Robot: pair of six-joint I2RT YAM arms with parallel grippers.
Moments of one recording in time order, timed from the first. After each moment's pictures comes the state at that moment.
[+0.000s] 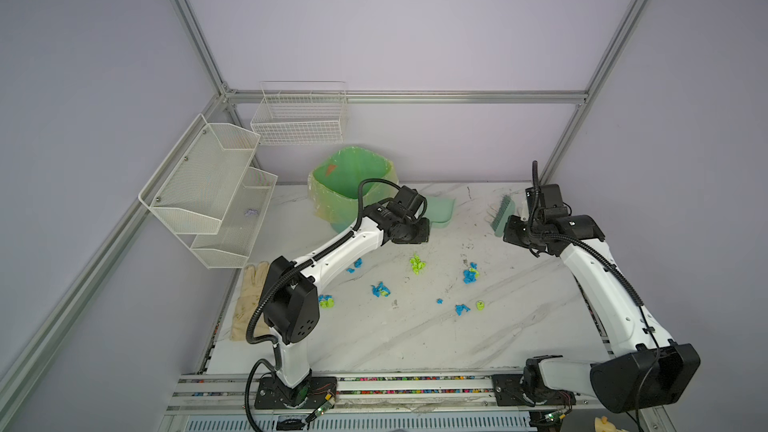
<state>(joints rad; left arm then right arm) -0.70 1.83 1.68 -0.75 0.08 -0.57 0.15 1.30 1.35 -1.00 0.06 0.41</state>
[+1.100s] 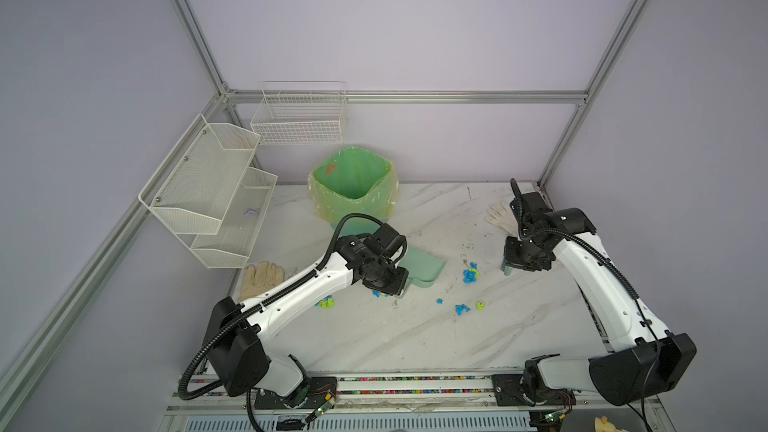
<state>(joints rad) -0.78 1.45 1.28 -0.99 0.18 -0.42 0.26 1.33 1.39 -1.40 0.13 0.48</state>
